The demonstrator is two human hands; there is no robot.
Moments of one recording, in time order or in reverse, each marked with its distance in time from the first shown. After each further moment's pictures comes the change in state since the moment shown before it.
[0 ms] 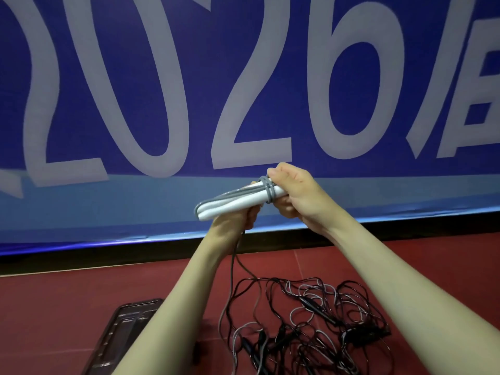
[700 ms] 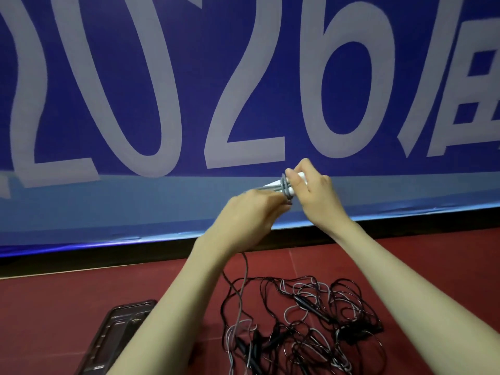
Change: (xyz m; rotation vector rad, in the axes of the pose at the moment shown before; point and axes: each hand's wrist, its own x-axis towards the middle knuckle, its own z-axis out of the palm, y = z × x) left_hand -0.012 0.033 0.017 0.968 -0.263 0.547; right_hand -0.007 0.023 -0.037 -0.675 0.334 -0.246
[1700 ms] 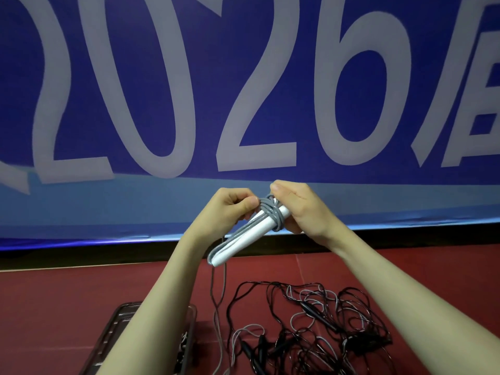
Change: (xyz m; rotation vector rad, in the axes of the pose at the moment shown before) left_hand -0.020 -0.055 -0.015 -0.731 0.074 -0.315; right_hand -0.005 -0.044 0.023 0.452 -0.359 0.079
